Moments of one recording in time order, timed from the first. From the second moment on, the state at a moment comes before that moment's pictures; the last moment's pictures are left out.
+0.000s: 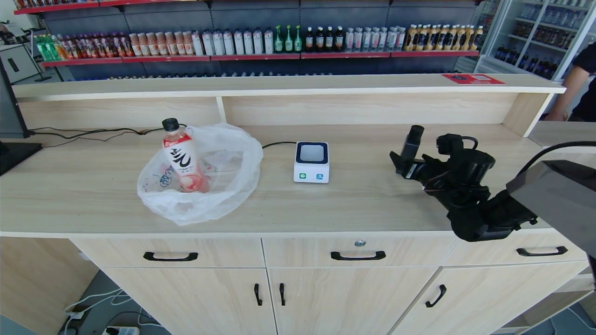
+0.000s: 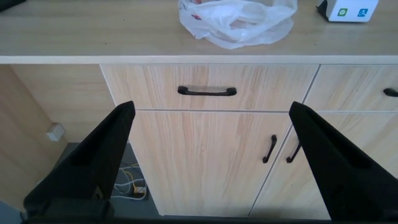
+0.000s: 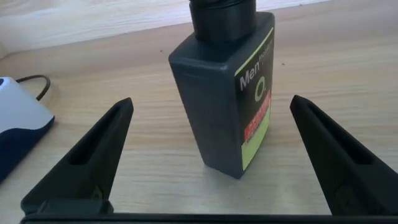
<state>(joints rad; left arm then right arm) 0.00 0.00 0.00 -0.01 0.01 0.08 0.09 2.35 -1.24 -1.22 0.04 0.16</state>
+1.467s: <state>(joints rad) 0.00 0.00 0.00 -0.02 0.01 0.08 0.04 2.49 -1.53 -1.09 0.01 0.10</state>
